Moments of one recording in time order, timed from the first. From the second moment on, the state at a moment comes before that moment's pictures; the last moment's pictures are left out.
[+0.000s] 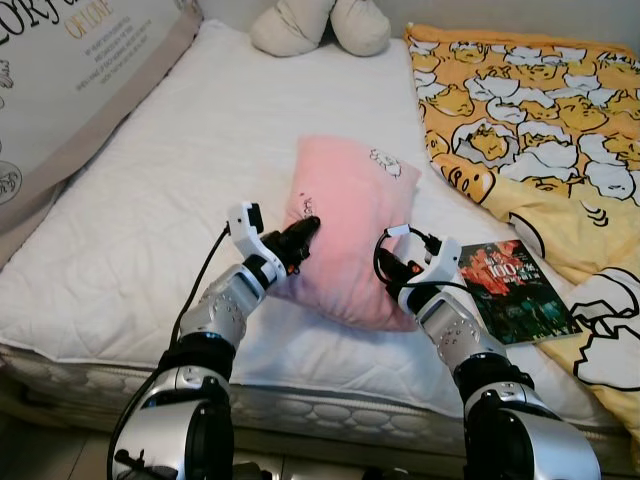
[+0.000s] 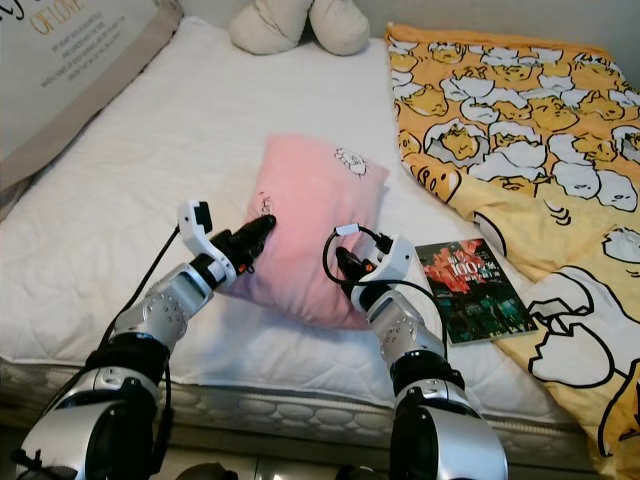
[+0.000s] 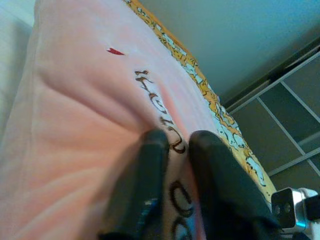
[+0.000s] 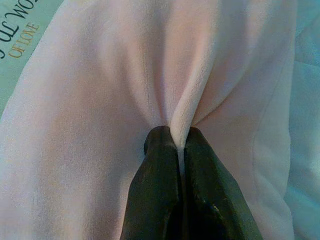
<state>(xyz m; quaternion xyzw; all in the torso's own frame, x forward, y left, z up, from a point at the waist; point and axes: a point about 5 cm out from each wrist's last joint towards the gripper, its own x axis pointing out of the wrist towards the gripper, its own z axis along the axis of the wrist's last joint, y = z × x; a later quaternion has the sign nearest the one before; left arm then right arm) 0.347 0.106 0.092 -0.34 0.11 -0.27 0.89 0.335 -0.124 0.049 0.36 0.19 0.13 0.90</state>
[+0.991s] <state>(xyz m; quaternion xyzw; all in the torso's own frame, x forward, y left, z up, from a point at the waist) 0.341 0.113 0.155 -0.16 -0.05 -0.28 0.94 0.346 -0.136 0.125 0.16 0.00 0.12 0.98</state>
